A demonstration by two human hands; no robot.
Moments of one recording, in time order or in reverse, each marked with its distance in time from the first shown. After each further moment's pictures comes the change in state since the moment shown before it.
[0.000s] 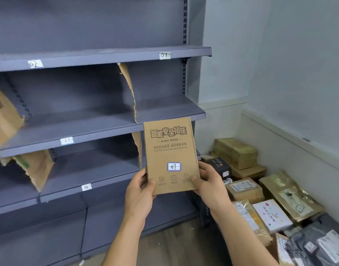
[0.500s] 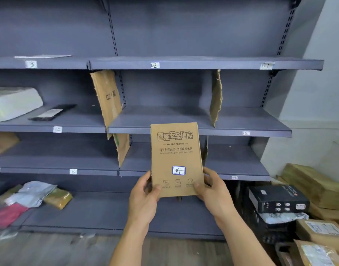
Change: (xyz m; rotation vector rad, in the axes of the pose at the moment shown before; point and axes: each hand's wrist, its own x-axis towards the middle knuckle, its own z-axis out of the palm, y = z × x) left_hand -0.030 0.008 -0.202 -0.030 0.297 0.075; right_hand -0.044 -0.009 0.198 -0.085 -0.340 -0.069
